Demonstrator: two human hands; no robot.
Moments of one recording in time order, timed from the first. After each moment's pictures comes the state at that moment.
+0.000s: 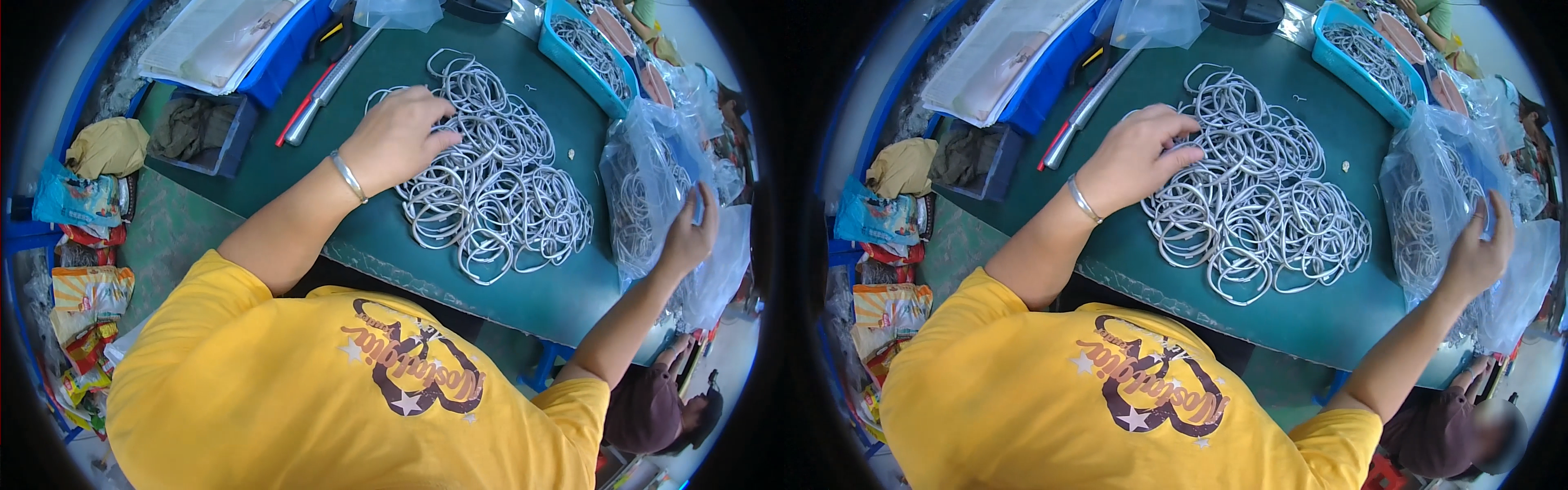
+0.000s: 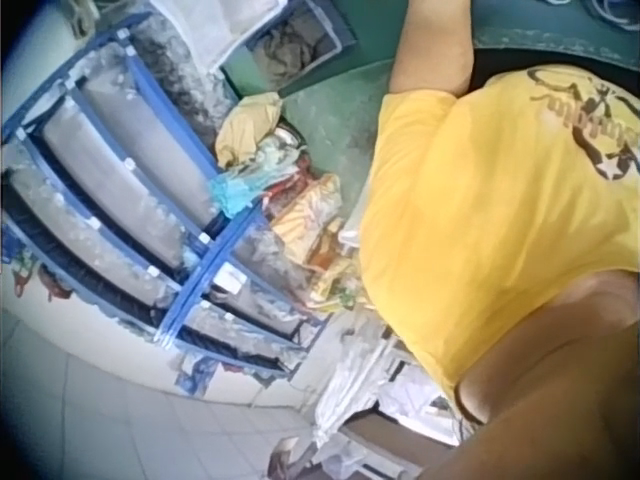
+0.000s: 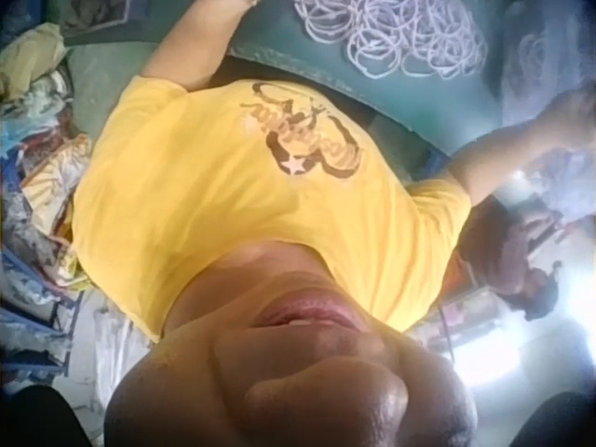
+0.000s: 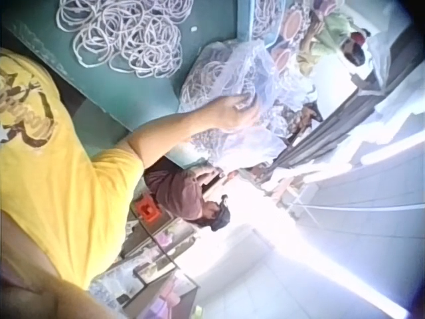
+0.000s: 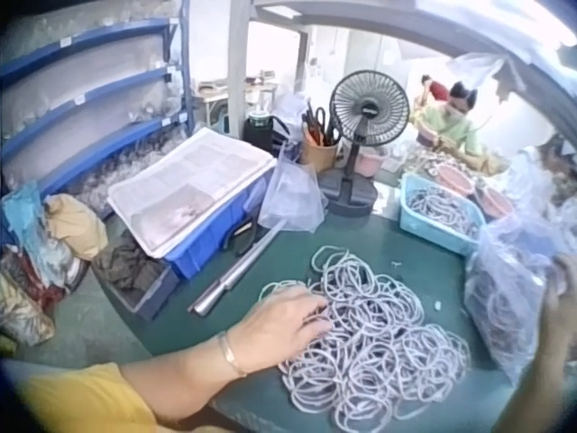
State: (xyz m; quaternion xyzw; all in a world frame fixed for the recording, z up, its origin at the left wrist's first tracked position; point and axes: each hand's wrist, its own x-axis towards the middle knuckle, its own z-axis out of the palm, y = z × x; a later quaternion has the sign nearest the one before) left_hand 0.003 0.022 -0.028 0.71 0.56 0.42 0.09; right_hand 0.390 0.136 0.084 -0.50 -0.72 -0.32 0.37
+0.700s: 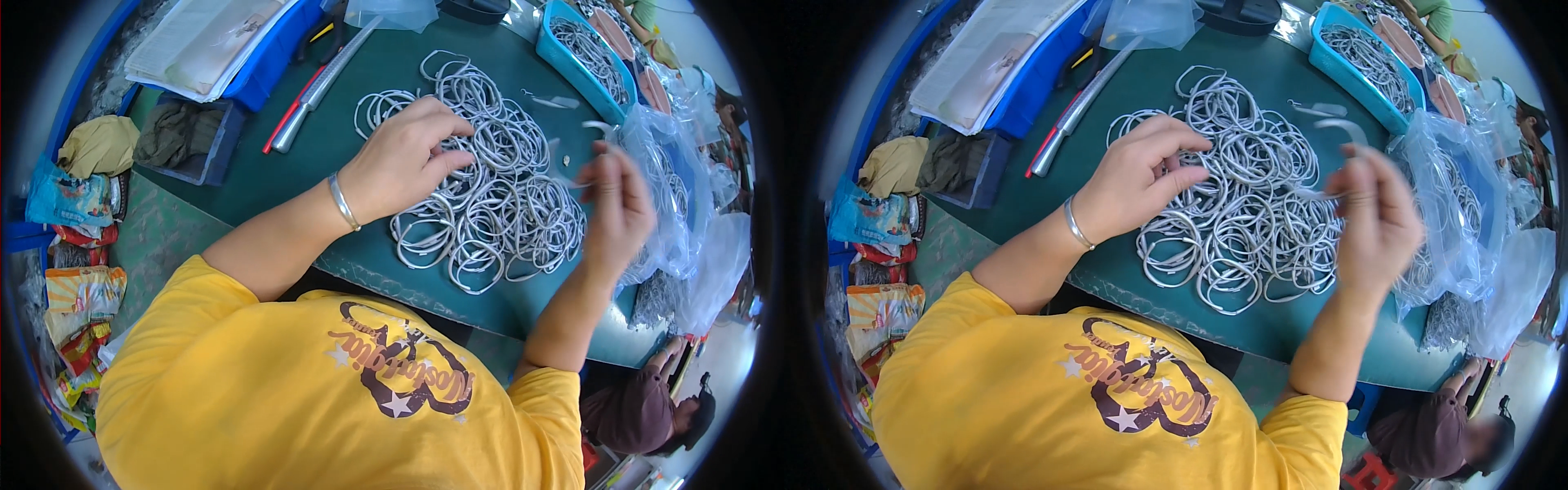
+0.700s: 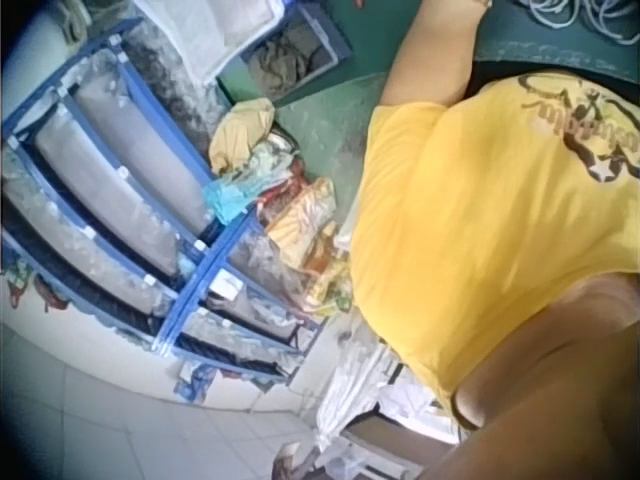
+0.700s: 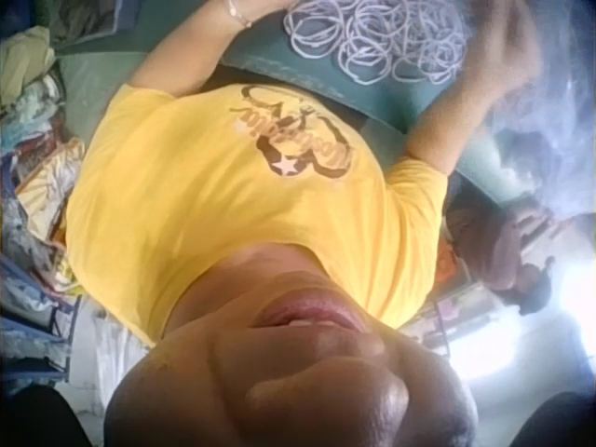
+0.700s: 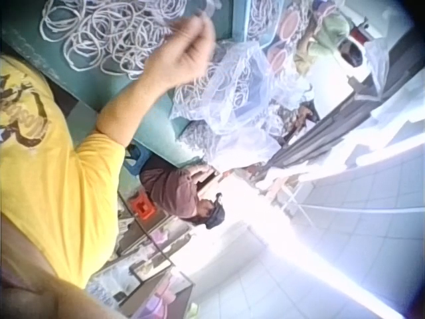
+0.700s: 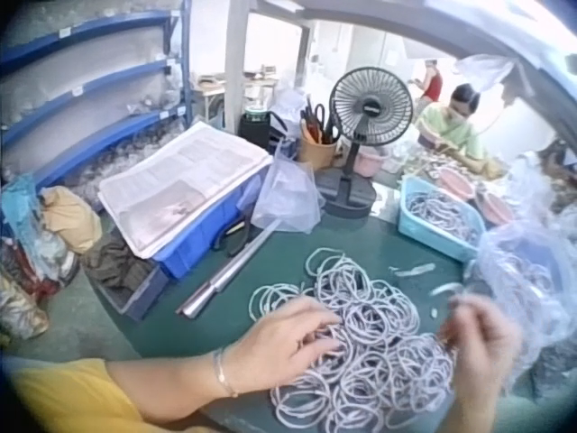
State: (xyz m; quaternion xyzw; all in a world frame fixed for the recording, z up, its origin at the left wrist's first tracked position) left_hand 0.016 0.012 -0.018 0.69 0.53 0.46 0.18; right_hand 0.240 0.074 0.046 -0.40 -0.70 0.31 0.50
